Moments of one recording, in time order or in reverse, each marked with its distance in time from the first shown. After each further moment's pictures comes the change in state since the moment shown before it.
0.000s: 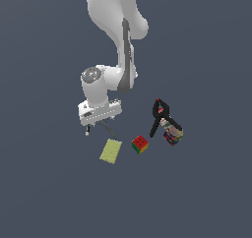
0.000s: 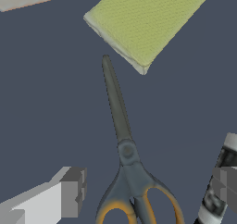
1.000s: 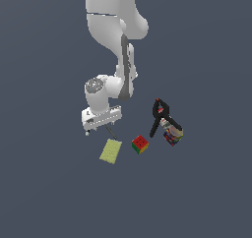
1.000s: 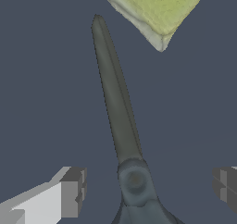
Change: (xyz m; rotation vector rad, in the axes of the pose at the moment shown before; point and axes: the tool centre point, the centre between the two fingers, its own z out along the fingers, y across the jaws) arm -0.002 -0.001 0.048 0.000 0.000 -0.004
